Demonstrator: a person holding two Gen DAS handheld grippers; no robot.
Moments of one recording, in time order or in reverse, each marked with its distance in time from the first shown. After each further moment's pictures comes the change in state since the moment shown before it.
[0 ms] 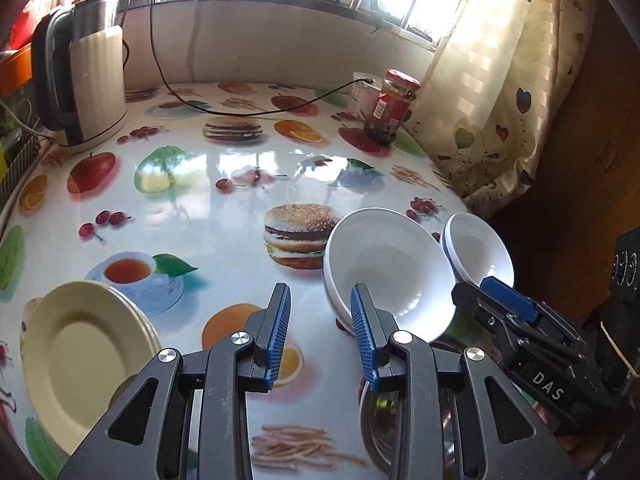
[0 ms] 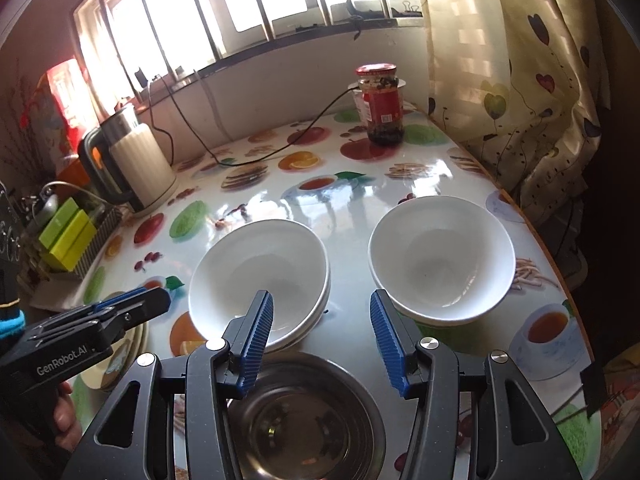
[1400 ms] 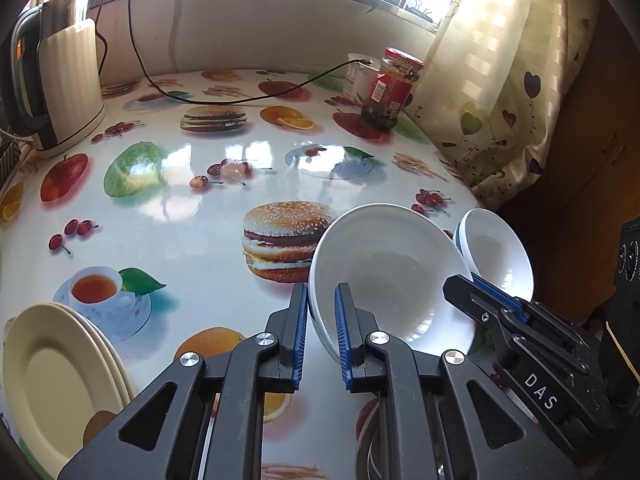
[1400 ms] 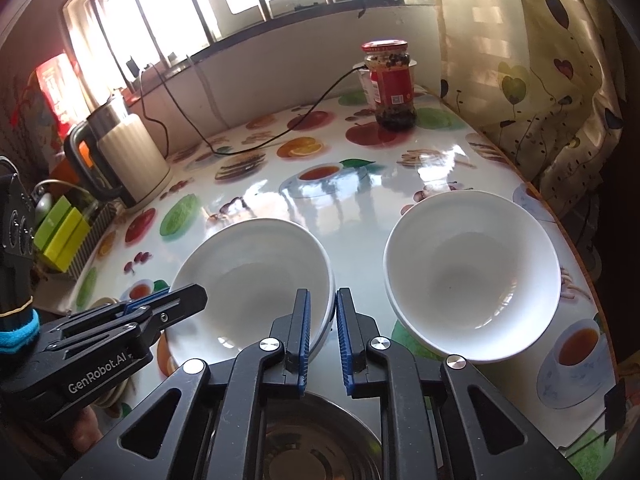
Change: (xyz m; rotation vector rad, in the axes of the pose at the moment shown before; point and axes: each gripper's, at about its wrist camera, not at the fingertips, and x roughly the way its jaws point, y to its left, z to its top) left arm 0.038 -0.007 0.010 0.026 0.037 0.001; right arm 0.037 -0.006 0.012 0.013 0.043 0.021
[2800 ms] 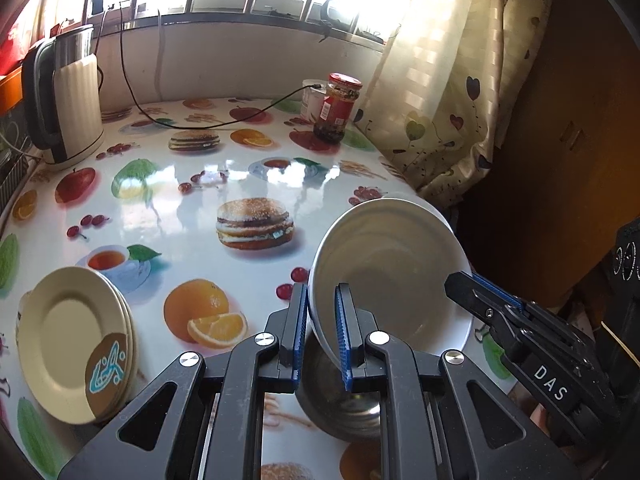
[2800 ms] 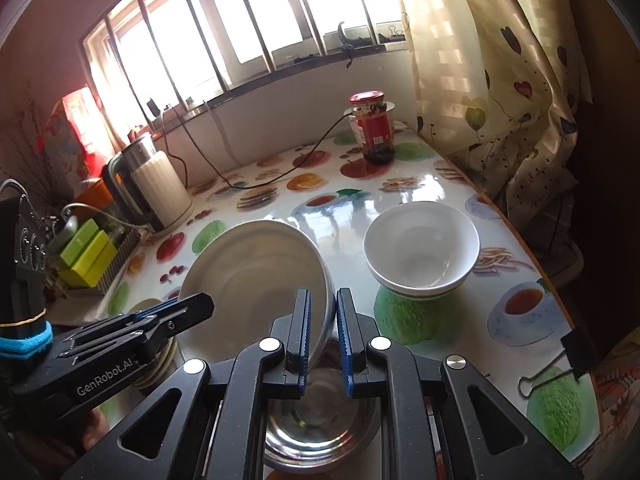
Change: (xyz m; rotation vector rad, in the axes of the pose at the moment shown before) left arm -0.078 -0.037 -0.043 0.059 -0.075 -0.073; right arm -0.101 0.010 -0.041 0.037 -0.134 -0.003
